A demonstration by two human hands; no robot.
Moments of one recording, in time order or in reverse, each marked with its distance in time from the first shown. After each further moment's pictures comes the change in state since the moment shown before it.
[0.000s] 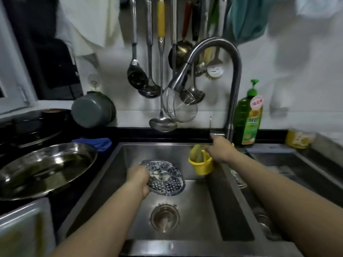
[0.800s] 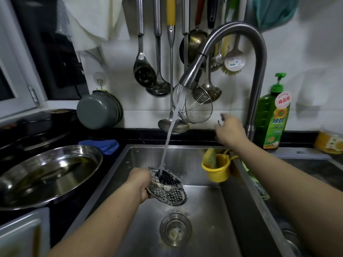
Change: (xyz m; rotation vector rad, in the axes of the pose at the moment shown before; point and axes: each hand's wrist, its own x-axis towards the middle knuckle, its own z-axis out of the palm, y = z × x) left_hand 0.051 0.007 -0.007 0.273 -0.013 -0.063; right_hand 0.067 -0.026 0.000 0.220 0.299 -0.088
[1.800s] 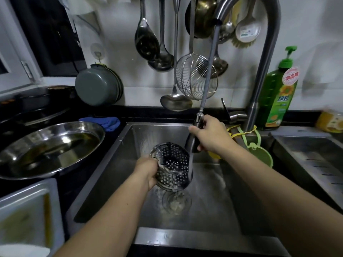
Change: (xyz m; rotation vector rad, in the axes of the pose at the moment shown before) left_hand 0.025 -0.055 0.010 -0.245 -0.033 0.024; right_hand -0.104 -0.046 0.024 0.171 -0.277 0.051
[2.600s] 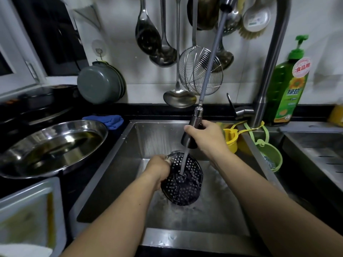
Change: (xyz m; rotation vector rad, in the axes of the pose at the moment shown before) left_hand 0.013 -0.017 0.003 0.509 -0.128 0.088; right_hand -0.004 0.010 0.041 0.424 0.100 0.079
